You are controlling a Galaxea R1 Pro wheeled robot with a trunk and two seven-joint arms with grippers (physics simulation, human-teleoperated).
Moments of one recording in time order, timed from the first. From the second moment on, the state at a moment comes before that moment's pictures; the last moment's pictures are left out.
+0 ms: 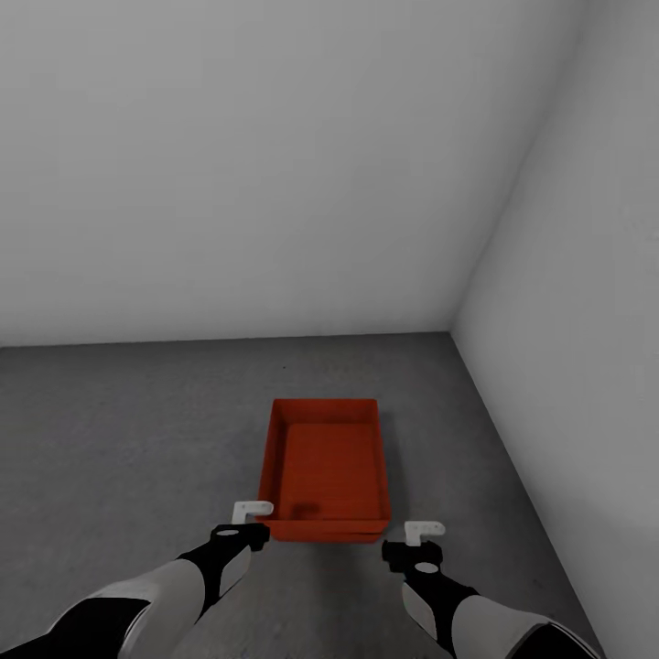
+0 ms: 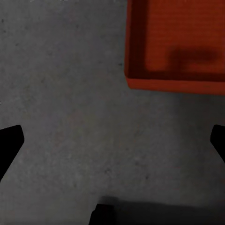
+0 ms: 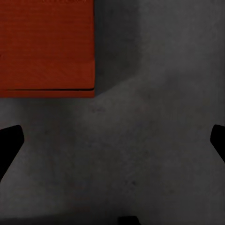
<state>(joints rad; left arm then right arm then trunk) -0.80 -0.11 -0.01 -0.01 0.02 0.02 0.23 -0.70 0.13 0.49 -0.04 -0.45 -0.14 -0.25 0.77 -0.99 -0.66</state>
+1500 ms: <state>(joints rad) -0.60 -0.06 -0.01 0.00 0.02 0.02 0.23 -0.68 0.14 0.49 0.02 -0.44 -0.12 -0.24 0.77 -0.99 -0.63</state>
